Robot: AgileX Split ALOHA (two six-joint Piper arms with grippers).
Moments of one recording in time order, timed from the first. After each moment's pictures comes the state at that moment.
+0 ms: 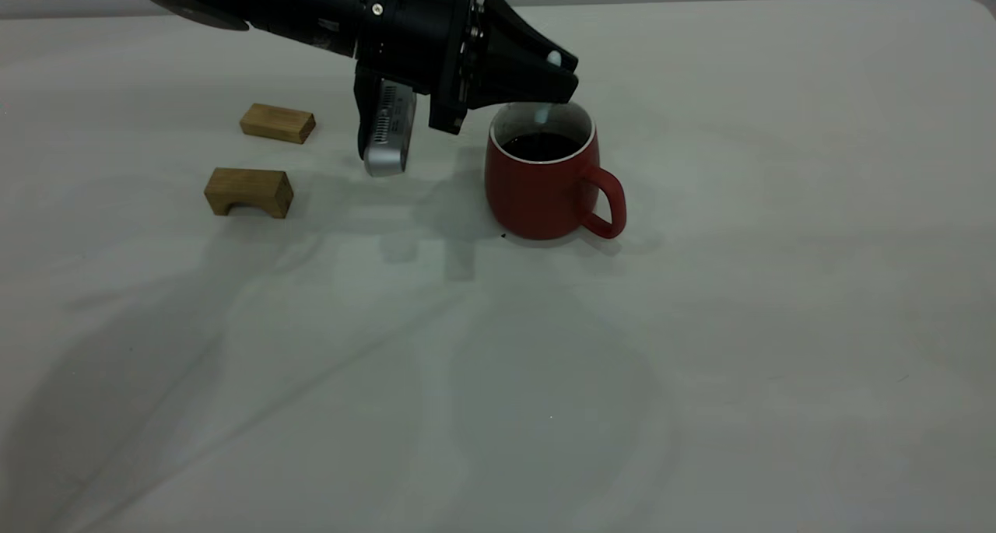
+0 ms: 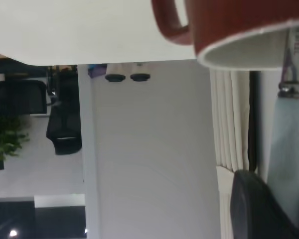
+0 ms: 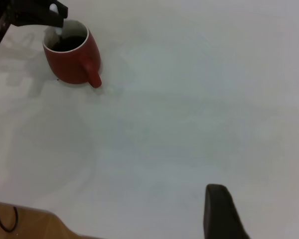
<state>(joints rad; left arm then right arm) -0.28 2.52 -1.57 -1.53 0.94 -0.68 0.08 0.02 -0.47 0.10 1.13 -0.11</state>
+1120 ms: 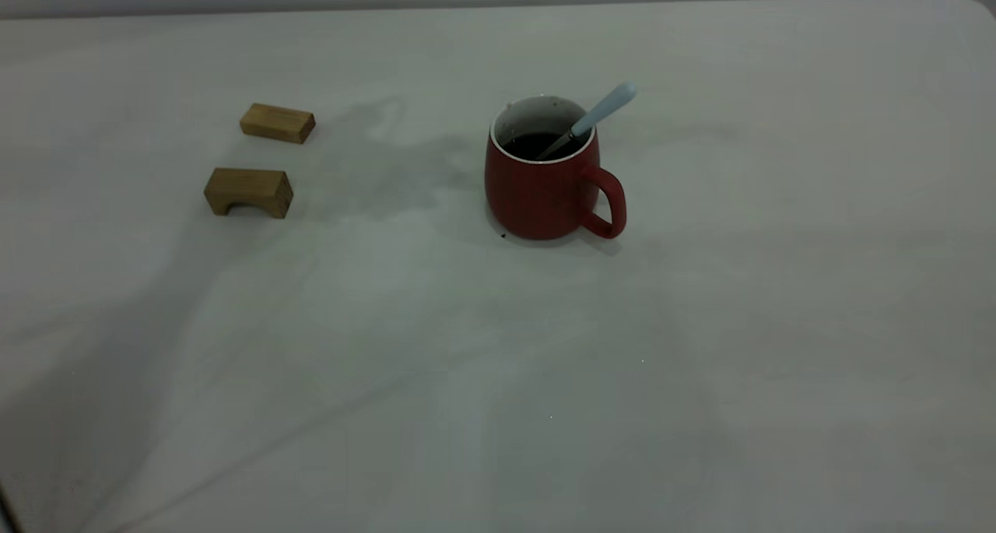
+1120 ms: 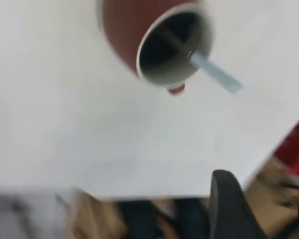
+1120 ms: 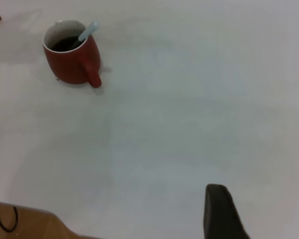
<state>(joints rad) -0.28 2.18 -1.96 -0.53 1.17 -0.59 0.08 0.02 -0.47 0.10 1.13 -0.11</state>
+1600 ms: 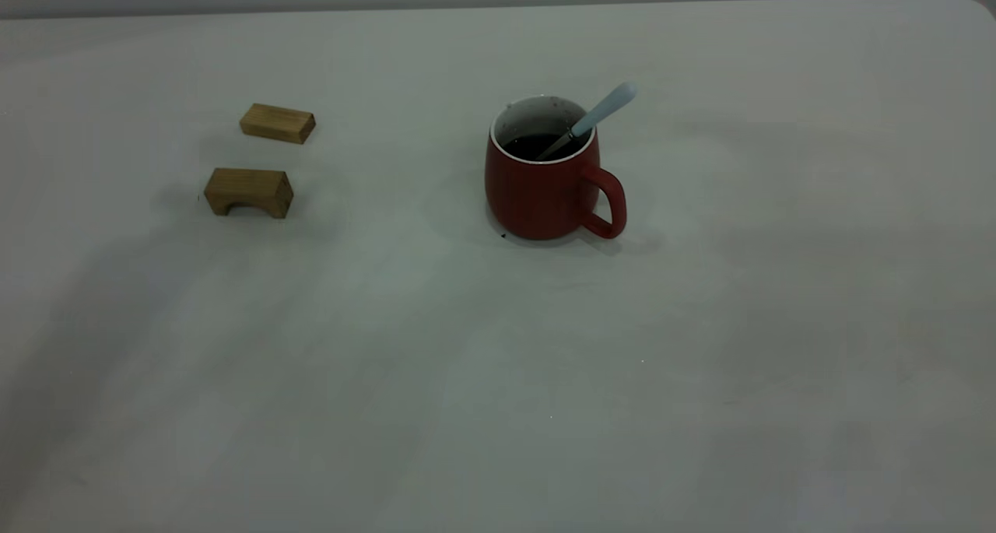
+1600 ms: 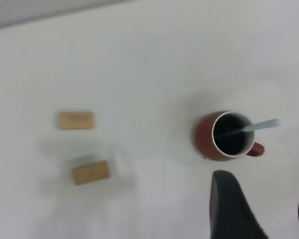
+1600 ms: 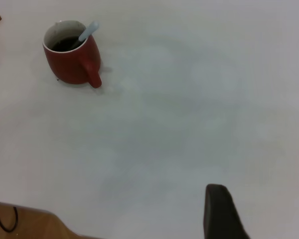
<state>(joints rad) -0.27 1.63 -1.89 -0.15 1.17 -0.03 0.08 0.02 -0.47 0.10 1.13 -0.11</state>
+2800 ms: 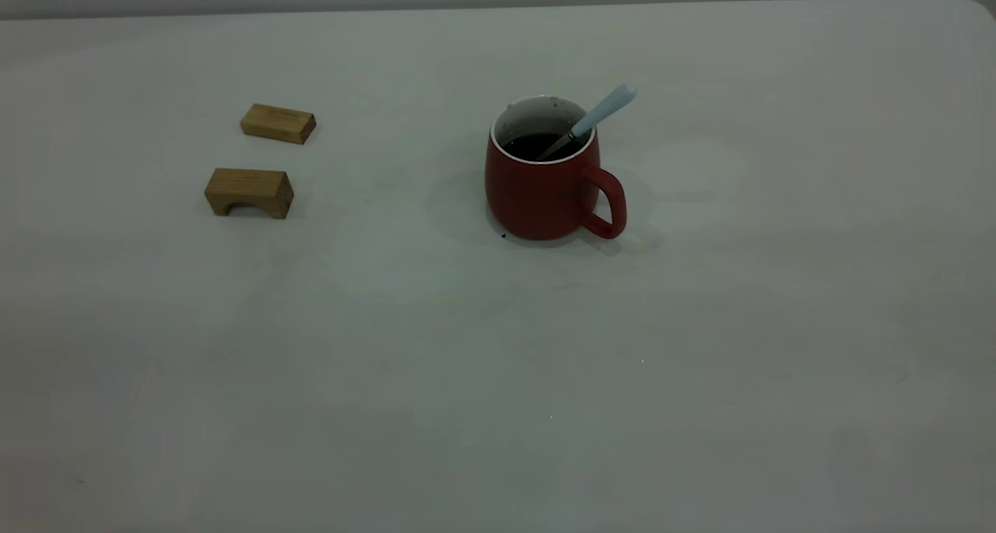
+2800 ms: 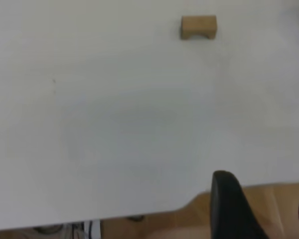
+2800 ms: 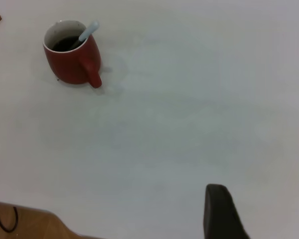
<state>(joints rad) -0.05 0.08 -0.51 0.00 1.11 0.04 0.08 0.02 -0.47 0.10 1.13 -0.11</state>
